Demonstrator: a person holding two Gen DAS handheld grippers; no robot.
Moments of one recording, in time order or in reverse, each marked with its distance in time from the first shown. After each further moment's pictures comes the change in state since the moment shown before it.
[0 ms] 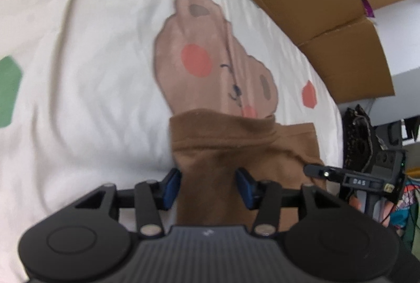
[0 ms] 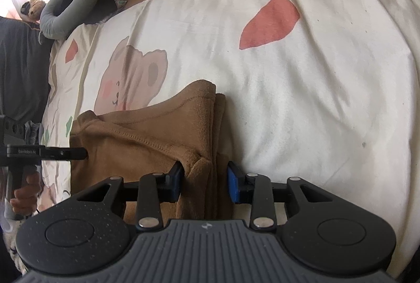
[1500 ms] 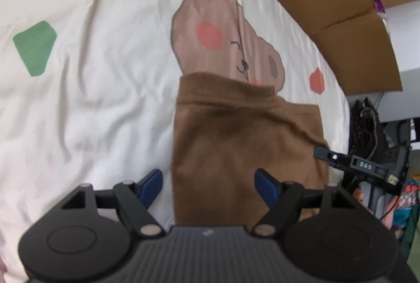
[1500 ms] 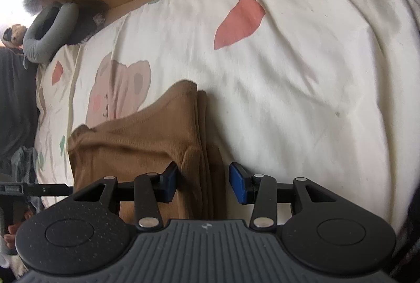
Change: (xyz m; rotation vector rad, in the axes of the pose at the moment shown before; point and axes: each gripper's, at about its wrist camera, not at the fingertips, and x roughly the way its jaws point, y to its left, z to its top) left arm -0.019 -0.007 -0.023 -0.083 0.048 0.069; right arm -0.012 -0.010 -0.008 0.156 -0.039 -0.035
